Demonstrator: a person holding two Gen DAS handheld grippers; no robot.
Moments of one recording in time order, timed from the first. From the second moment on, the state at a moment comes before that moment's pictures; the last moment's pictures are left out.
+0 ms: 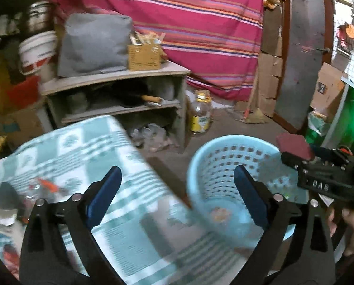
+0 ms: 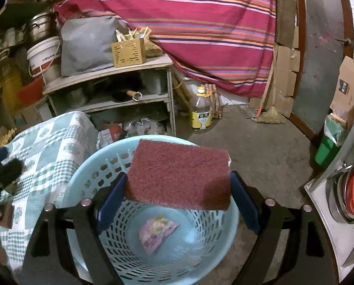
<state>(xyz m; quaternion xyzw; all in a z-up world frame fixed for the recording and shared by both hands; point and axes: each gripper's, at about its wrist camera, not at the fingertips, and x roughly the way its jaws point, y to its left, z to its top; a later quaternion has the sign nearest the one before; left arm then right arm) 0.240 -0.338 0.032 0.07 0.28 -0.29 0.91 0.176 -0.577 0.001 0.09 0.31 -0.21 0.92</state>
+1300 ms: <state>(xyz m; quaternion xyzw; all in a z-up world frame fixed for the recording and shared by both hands) 0.242 -0.052 -0.049 0.11 0.37 -0.16 0.91 0.221 -0.327 -0.020 0.03 0.35 -0.07 0.93</state>
